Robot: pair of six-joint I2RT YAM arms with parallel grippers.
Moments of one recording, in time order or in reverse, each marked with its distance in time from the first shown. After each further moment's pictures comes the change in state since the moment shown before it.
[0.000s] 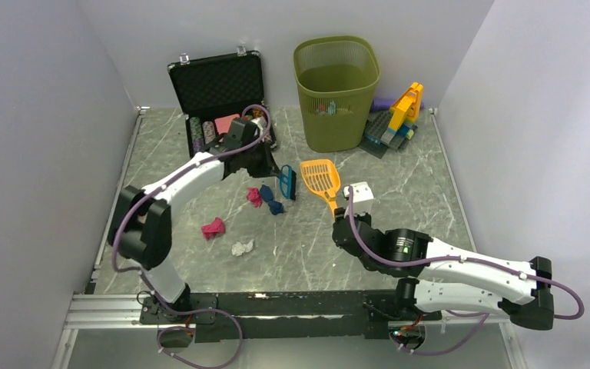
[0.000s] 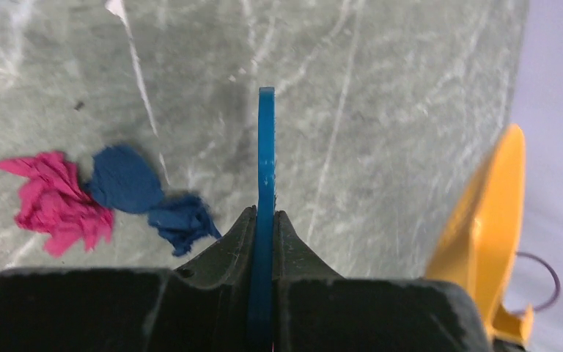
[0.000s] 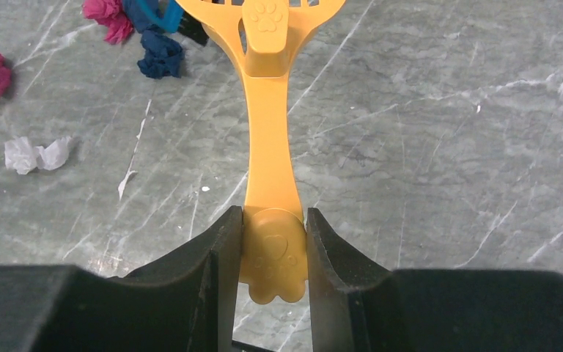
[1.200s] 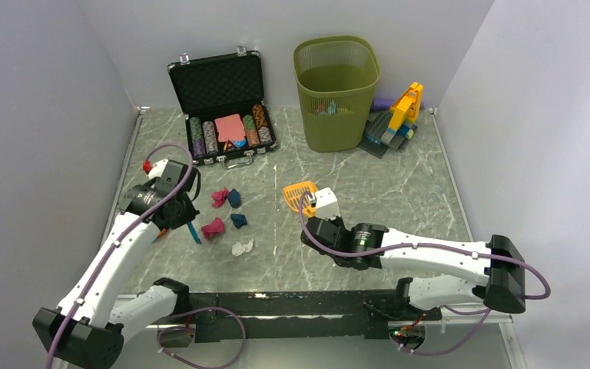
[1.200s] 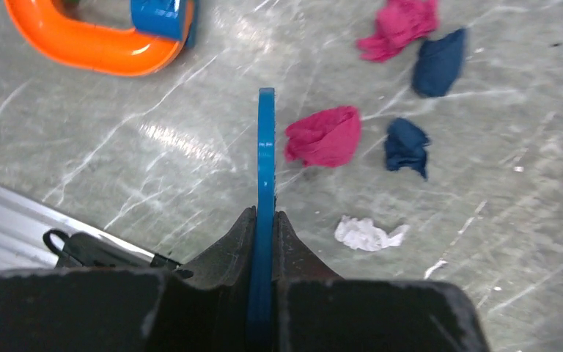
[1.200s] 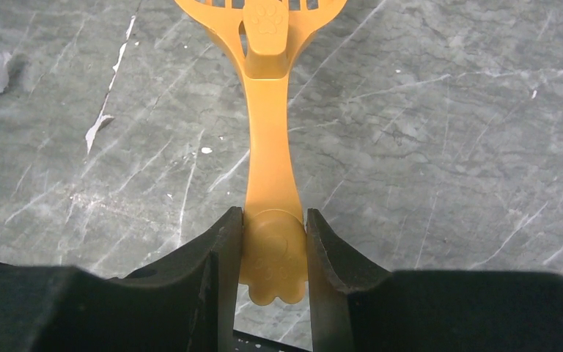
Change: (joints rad) left arm 0.135 -0.657 -0.210 -0.754 -0.668 -0.143; right arm 0.000 0.261 0.023 0.046 -0.114 -0.039
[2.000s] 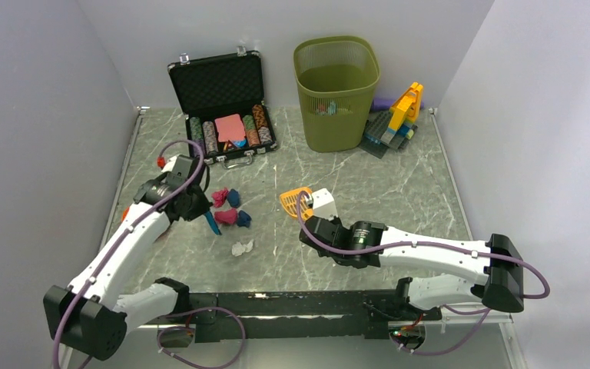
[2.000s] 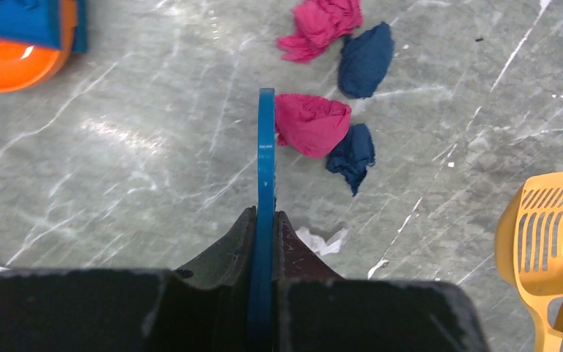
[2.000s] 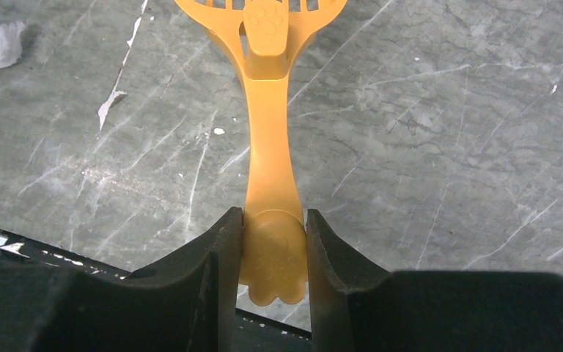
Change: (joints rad) left arm -0.004 0.103 -0.087 0.217 0.119 -0.043; right arm 0.000 0.035 0.054 -0.052 -0.073 -0.015
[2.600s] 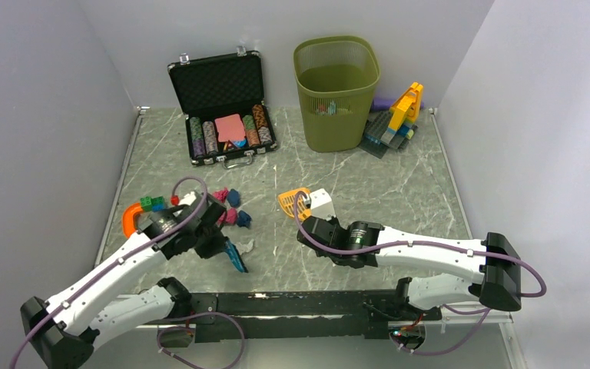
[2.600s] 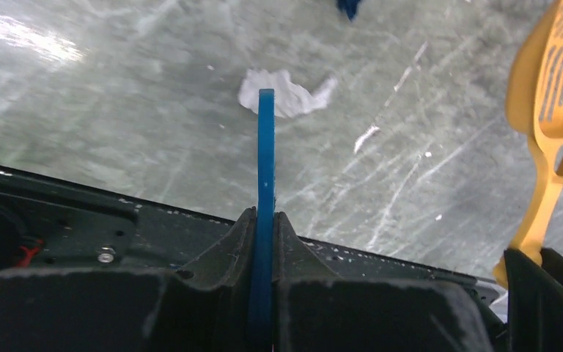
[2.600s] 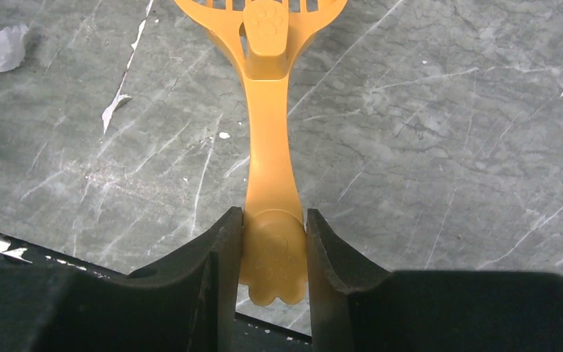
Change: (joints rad) left arm -0.332 -0.221 -0.138 -0.196 0.071 -0.430; right arm 0.000 0.021 -0.008 0.027 -0.003 0.000
